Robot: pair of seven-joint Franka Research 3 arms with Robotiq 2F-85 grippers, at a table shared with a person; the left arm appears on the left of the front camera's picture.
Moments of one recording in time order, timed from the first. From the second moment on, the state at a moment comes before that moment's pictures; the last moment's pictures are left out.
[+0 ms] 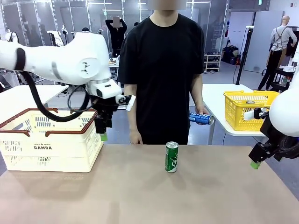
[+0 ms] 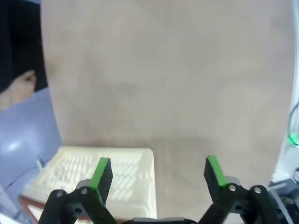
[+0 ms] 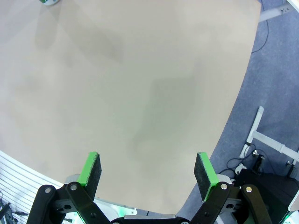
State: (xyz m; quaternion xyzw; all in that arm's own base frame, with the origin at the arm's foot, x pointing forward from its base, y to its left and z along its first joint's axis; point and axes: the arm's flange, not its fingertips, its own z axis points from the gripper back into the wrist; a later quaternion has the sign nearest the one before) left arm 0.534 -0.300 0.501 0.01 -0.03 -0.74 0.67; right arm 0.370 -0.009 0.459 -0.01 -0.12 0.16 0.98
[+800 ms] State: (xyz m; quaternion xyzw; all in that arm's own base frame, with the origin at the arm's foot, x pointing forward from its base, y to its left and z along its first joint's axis) left arm 0.564 -0.373 0.448 -0.02 -0.03 -0.75 0.65; right arm 0.370 -0.009 0.459 -0.01 -0.12 0.16 0.98
